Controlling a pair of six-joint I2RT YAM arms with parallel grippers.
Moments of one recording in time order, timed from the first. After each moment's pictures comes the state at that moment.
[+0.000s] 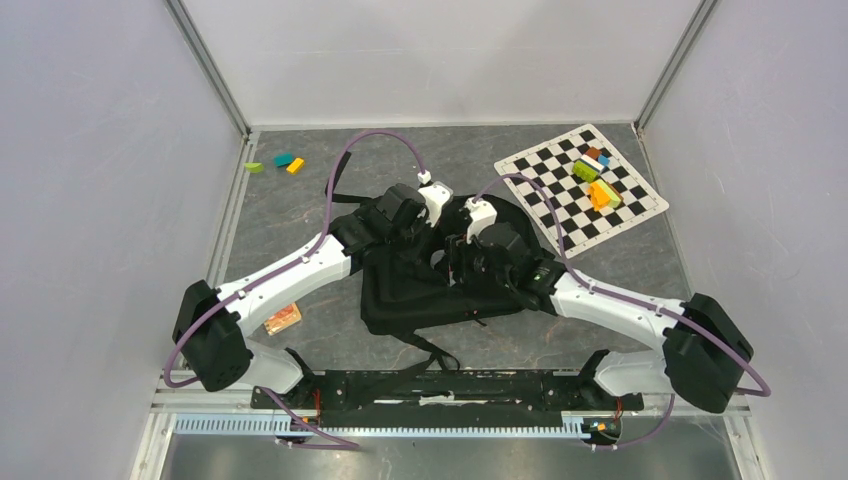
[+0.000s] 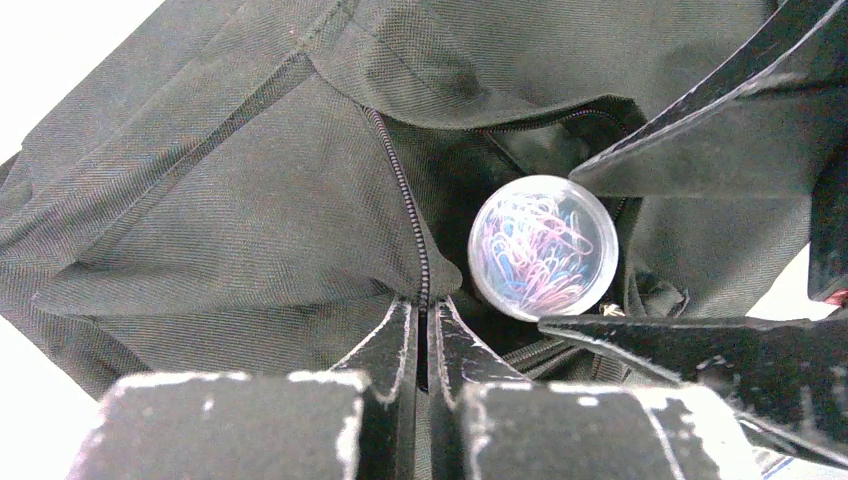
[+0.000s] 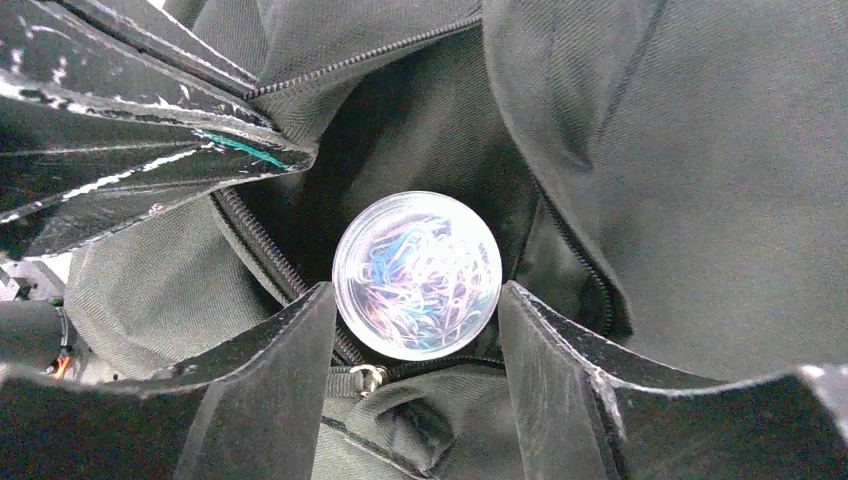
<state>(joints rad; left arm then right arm) -0.80 1.41 1.15 -0.51 -0.07 -0.05 0.84 1.27 0.73 0.04 0.08 0.43</state>
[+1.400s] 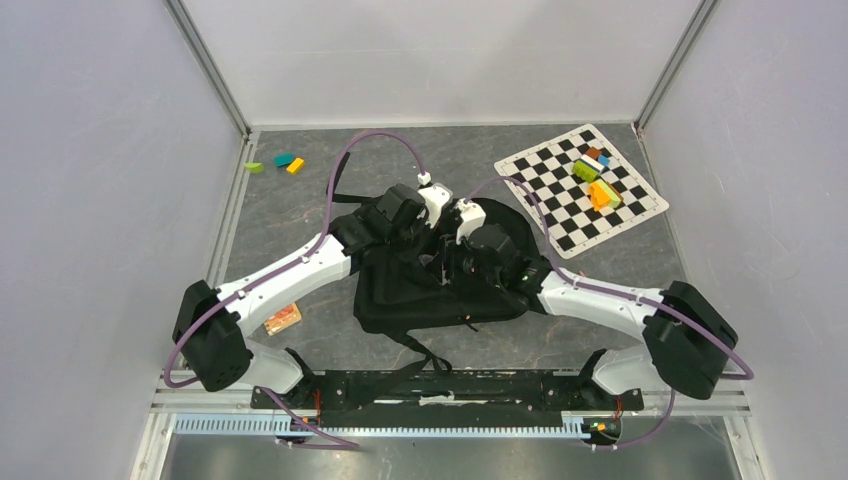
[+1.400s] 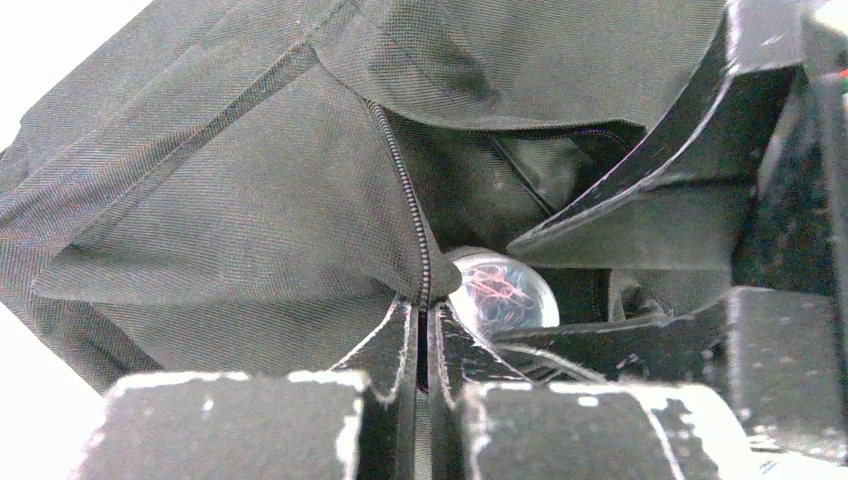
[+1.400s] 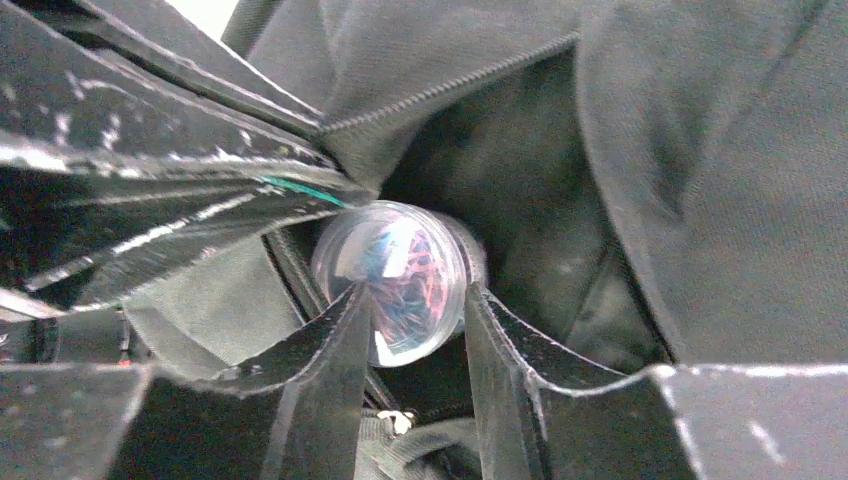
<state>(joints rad) -0.80 1.41 1.15 -0.53 -0.07 -0.05 0.88 1.36 0.73 0.15 0.04 0.50</state>
